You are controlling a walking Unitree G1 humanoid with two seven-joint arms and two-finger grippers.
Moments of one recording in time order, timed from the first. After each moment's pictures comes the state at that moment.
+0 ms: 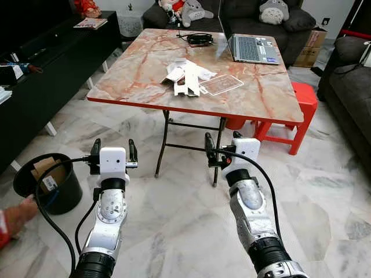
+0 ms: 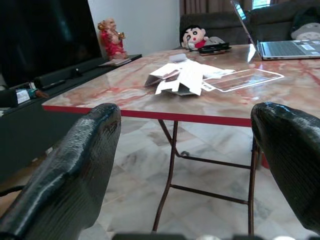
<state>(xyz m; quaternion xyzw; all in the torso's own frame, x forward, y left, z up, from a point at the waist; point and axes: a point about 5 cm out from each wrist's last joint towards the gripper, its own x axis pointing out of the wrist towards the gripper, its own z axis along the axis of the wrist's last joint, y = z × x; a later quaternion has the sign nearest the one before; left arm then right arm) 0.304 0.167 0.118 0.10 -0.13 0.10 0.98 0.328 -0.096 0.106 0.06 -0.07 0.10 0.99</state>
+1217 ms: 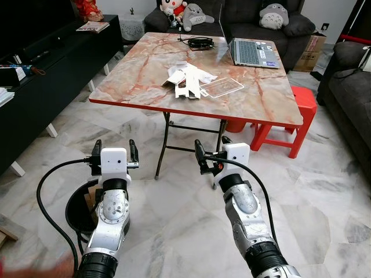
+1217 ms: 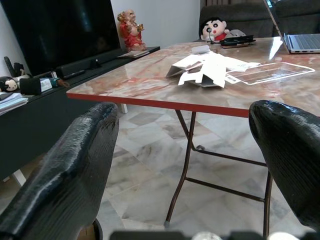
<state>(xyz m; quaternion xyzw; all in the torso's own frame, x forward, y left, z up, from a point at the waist) 0.303 0.163 0.117 0.09 -0.13 0.11 0.98 0.321 -0.083 0.098 0.06 -0.05 0.15 0.99</state>
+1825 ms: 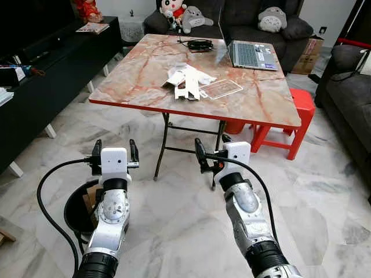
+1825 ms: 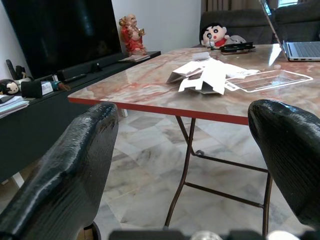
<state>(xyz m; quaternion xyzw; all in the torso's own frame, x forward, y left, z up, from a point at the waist) 0.304 0.161 0.117 0.09 -0.13 0.11 0.98 0.322 -0.085 0.102 0.06 -0.06 0.15 0.98</state>
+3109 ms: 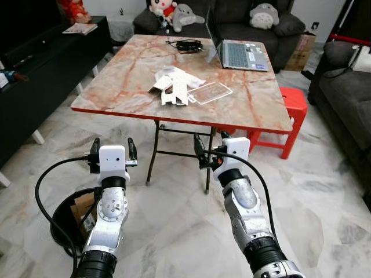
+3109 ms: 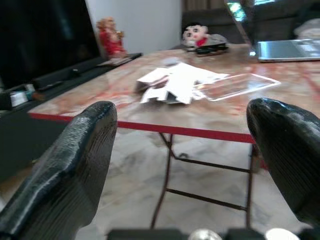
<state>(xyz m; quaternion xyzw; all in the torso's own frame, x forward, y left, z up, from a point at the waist) 0.306 0.160 0.120 0.09 -0.13 0.10 0.98 0.328 -0.085 0.109 0.07 -0.06 0.15 0.98</state>
